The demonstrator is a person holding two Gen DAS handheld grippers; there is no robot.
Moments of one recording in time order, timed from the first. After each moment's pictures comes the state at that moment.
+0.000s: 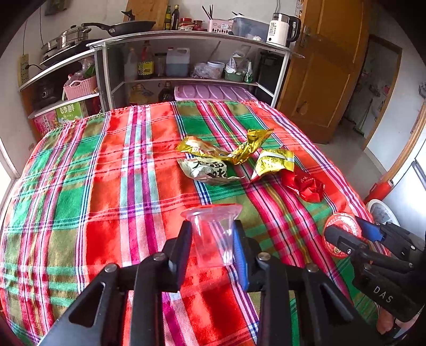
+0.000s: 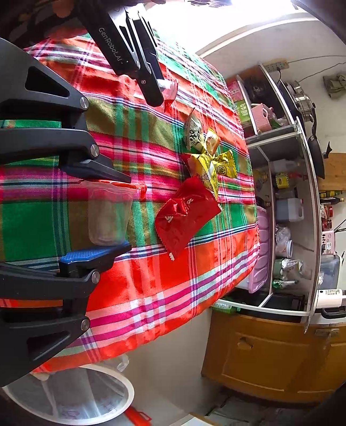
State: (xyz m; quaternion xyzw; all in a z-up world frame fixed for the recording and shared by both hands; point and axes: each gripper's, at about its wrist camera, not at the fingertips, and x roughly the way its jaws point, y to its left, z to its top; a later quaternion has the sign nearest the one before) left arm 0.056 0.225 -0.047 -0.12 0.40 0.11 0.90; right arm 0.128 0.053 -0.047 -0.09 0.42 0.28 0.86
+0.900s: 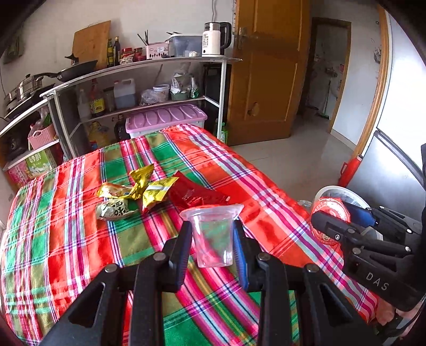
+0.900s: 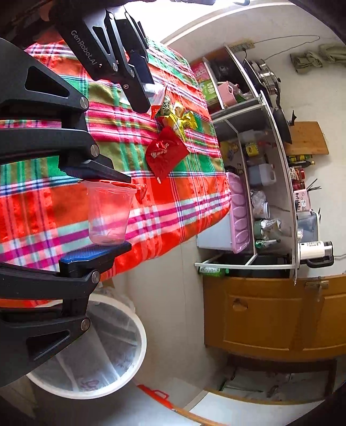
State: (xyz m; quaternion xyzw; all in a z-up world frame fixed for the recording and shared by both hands) left arm 0.073 0.110 0.000 -0.03 0.36 0.01 0.93; right arm 0.113 -0.052 -0.002 -0.03 0.37 0.21 0.90
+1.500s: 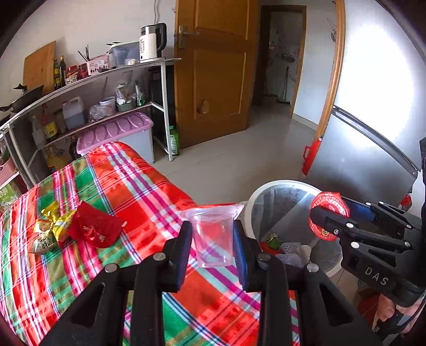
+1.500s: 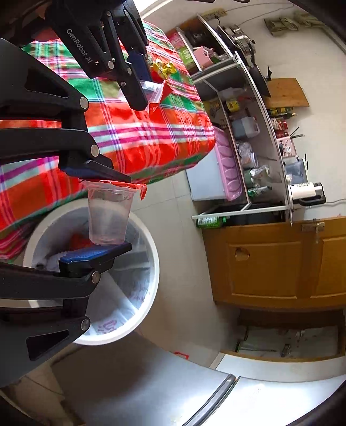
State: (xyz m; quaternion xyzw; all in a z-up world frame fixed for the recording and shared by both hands) left arm 0.108 -0.007 0.007 0.01 0.37 -0.09 0.93; right arm 0.109 -0.172 0.008 0.00 0.37 0.11 0.92
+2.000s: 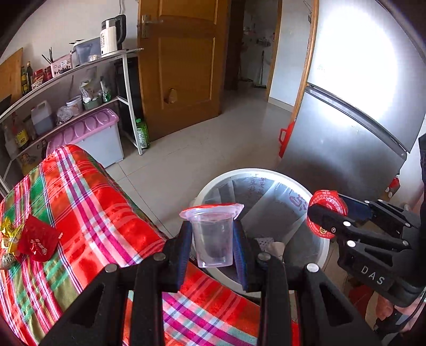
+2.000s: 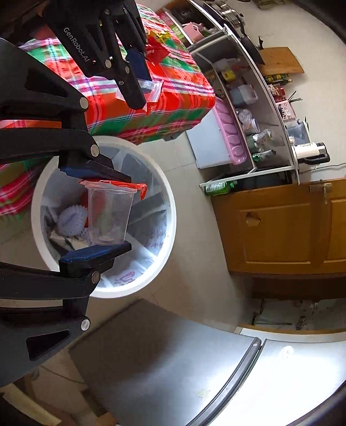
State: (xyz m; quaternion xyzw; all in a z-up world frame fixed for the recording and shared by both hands) left arm 0.132 -0.085 -0.013 0.03 0.39 -0.15 0.91; right arm 0.114 -0.246 -0.009 0.02 0.39 0.04 0.92
